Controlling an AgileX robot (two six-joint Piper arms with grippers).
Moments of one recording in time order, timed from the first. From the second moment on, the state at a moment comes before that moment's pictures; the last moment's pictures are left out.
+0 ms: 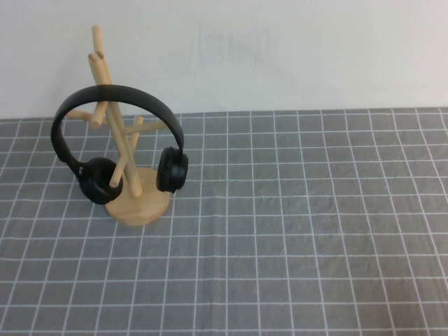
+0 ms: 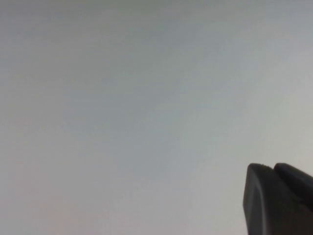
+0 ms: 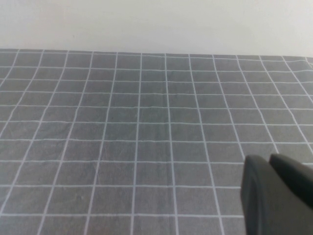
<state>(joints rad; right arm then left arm) 0.04 -0.04 0.03 -0.14 0.25 0.11 -0.01 -0.02 0.03 0.16 -0.88 -0.17</state>
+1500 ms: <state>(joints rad) 0.04 -0.04 0.03 -0.14 0.25 0.11 -0.09 1.01 -0.73 0.13 0.12 0.08</state>
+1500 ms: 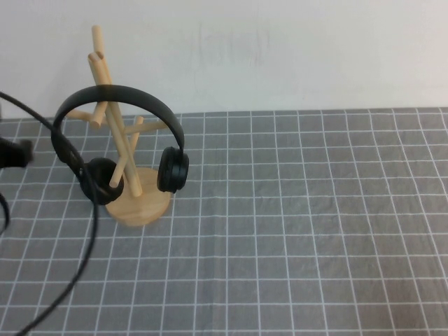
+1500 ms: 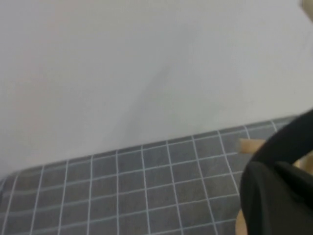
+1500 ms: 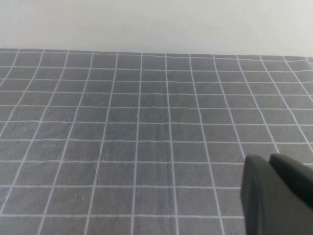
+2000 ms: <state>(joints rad) 0.04 -0.04 0.03 -0.15 0.25 0.11 -0.20 1.23 -0.74 0.43 -0.04 0.11</state>
